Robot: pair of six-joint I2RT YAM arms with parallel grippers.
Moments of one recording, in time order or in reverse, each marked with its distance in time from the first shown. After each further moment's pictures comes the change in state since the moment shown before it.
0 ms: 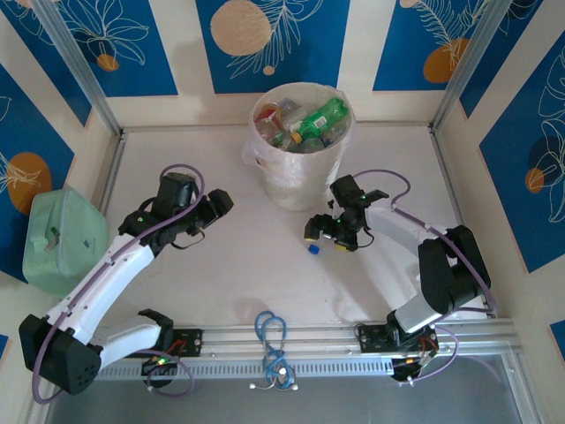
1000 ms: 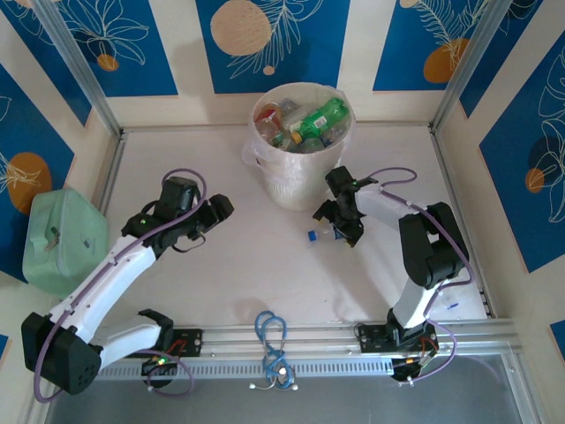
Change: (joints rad) left arm 0.000 0.000 -0.044 0.008 0.008 0.000; right arm -0.043 0.195 0.135 -0.027 0.248 0.458
